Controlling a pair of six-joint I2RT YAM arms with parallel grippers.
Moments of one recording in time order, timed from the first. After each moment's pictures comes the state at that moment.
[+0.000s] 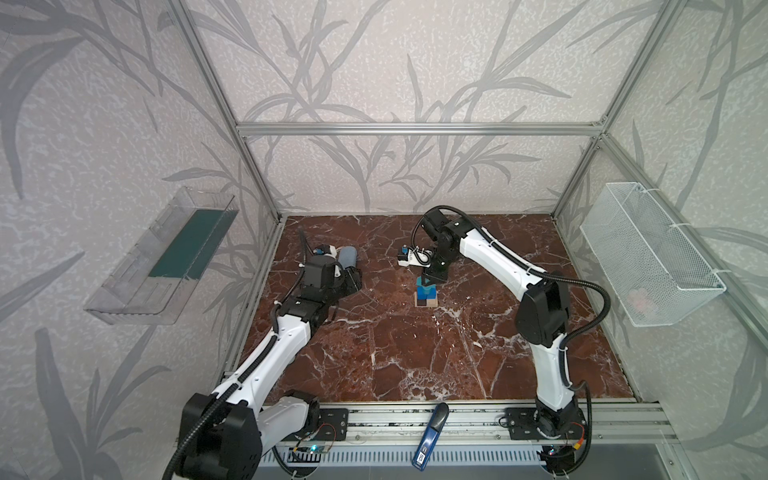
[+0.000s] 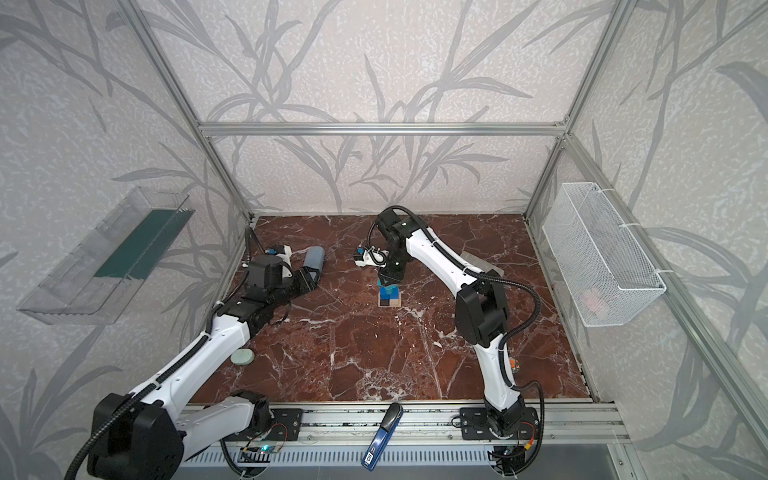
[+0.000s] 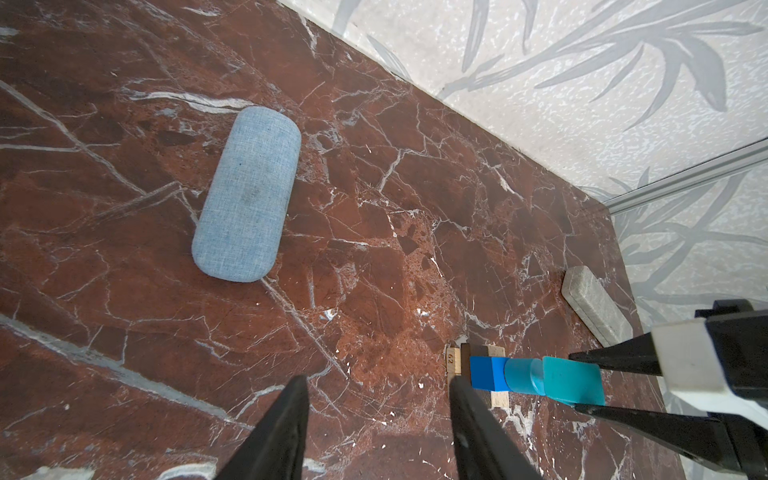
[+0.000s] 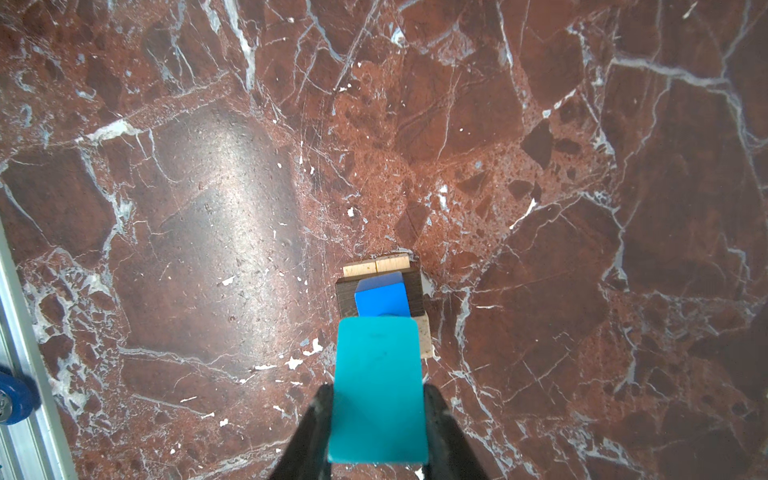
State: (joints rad) left arm -0.22 1.12 0.75 -0.23 0.10 -0.59; right arm 0.60 2.12 2.01 -1.21 -0.27 -0.76
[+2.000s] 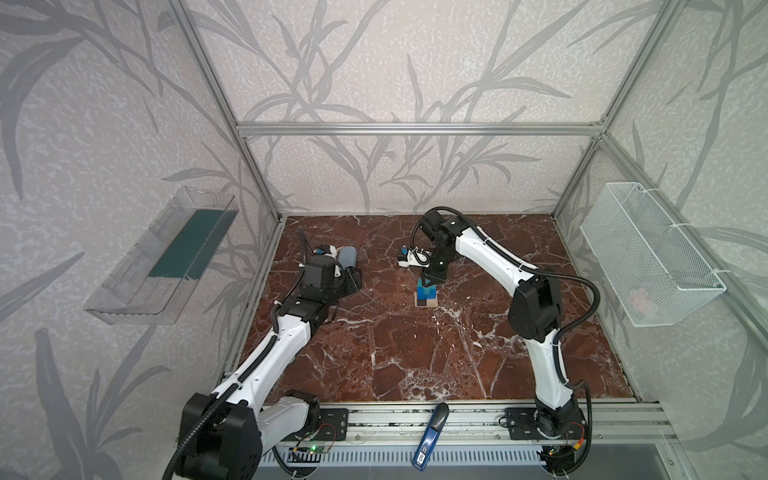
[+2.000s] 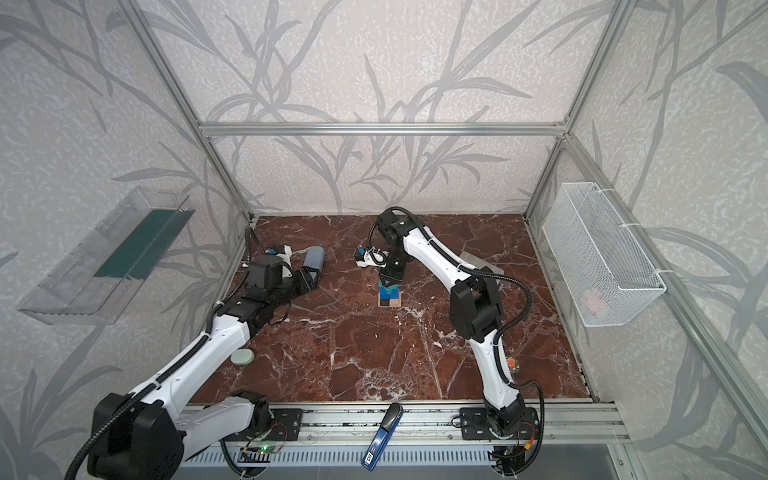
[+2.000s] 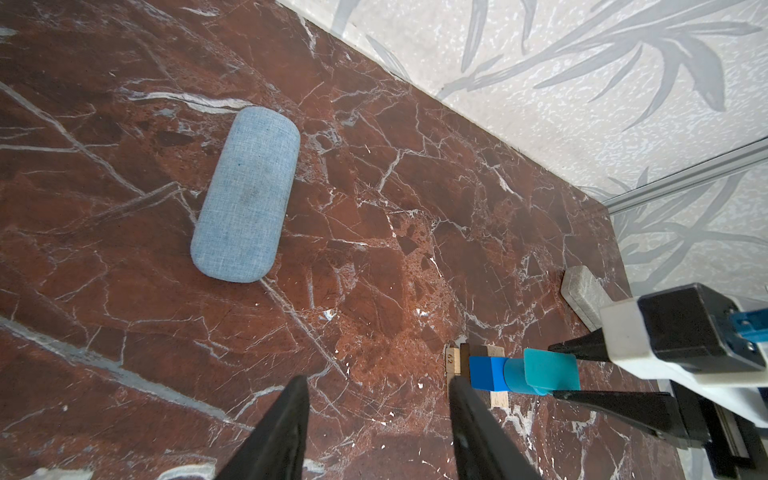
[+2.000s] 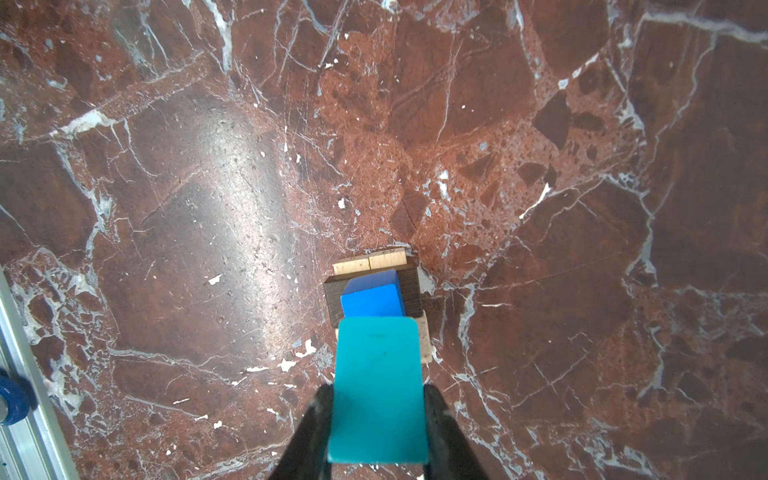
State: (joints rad) left arm -0.22 1.12 0.75 -0.22 0.10 -0.59; right arm 0.59 2.19 2.07 -1.25 -0.26 -0.75
